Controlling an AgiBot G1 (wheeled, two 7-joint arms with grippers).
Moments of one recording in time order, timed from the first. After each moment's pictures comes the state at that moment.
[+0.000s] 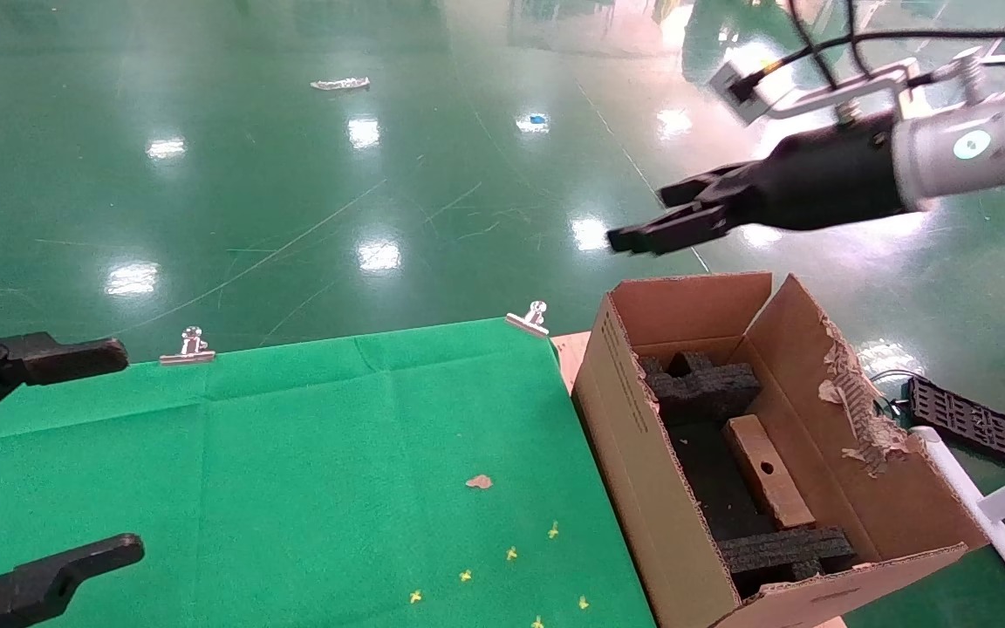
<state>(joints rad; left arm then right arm) -1.08 0.60 0.31 -1.28 0.71 1.48 -0.17 2.03 -0.62 -1.23 0.71 -1.15 -1.31 0.63</state>
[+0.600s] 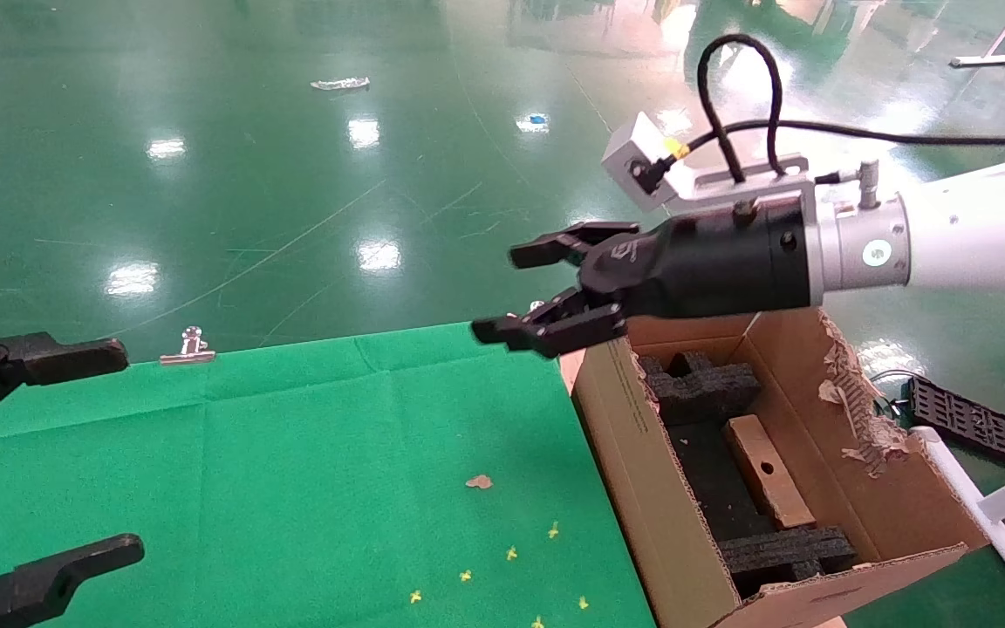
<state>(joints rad) -1.08 0.60 0.31 -1.28 0.71 1.48 -0.17 1.64 -0.61 -0.84 0.94 -0.98 -1.38 0.45</state>
